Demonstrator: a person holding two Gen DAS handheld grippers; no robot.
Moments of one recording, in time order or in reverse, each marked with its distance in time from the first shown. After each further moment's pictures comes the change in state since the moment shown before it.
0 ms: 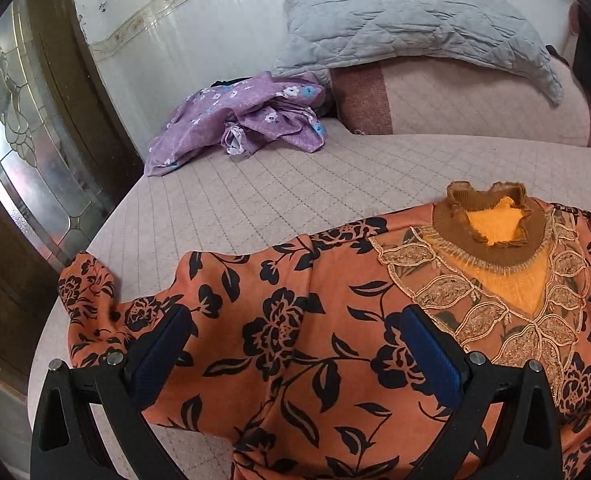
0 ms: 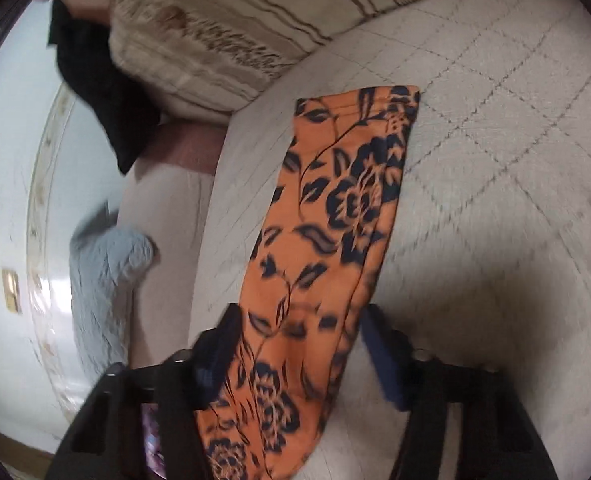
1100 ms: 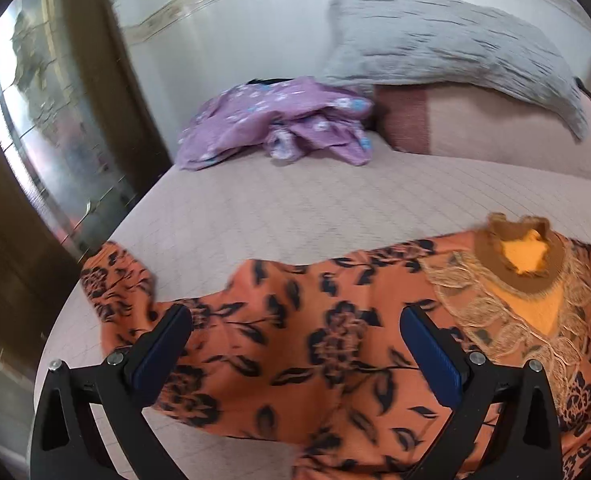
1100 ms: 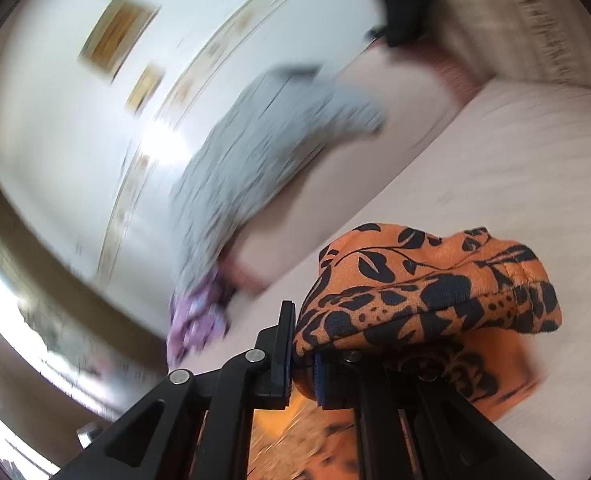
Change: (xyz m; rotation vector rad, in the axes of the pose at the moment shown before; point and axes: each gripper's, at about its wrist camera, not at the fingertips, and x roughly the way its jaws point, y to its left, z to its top) left arm -0.008 0.061 0.009 -0.105 0.002 0.047; right arm 0.013 0.190 -0.228 -0.682 0.199 0.330
